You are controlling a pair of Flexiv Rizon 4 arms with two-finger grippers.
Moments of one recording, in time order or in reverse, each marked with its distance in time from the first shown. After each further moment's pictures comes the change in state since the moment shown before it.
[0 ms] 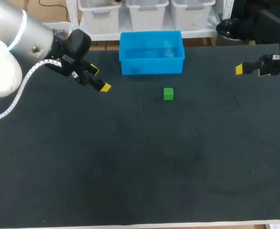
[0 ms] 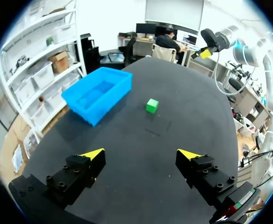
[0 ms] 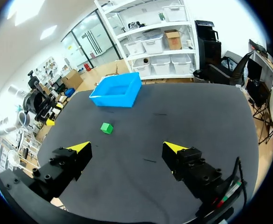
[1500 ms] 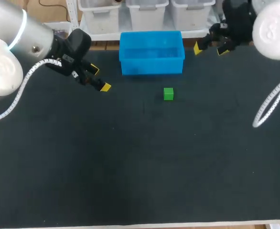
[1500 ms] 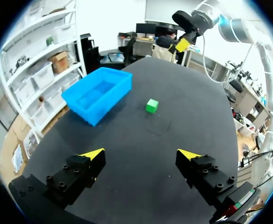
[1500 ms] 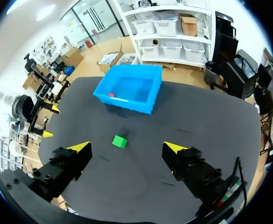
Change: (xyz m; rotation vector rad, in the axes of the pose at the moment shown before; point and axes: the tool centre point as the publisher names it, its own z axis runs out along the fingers) left arm 0.000 0.000 0.000 0.000 0.001 0.000; right arm -0.070 0.057 0.085 0.011 0.249 -0.053
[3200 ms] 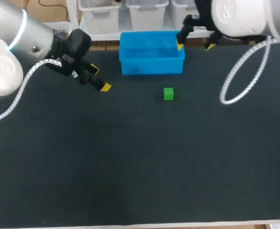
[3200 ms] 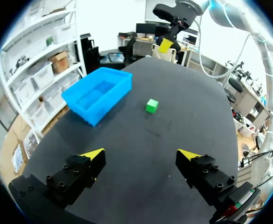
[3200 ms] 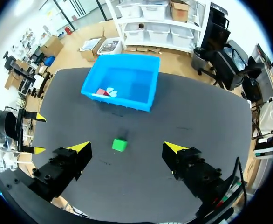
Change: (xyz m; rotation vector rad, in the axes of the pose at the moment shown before) left arm 0.000 0.000 0.000 0.000 0.000 0.000; right arm -0.029 0.029 0.033 0.169 0.177 0.078
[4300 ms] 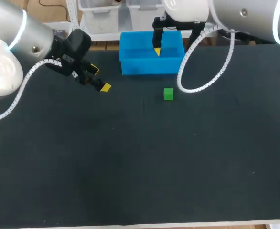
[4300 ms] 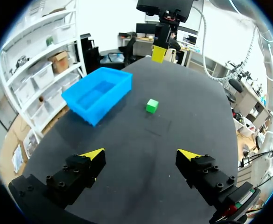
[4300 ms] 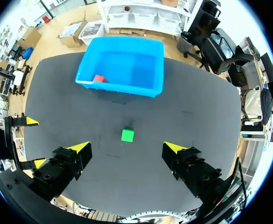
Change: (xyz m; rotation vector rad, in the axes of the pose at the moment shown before) left arm 0.000 0.000 0.000 0.000 0.000 0.000; right arm 0.003 0.045 0.015 0.186 0.177 0.082
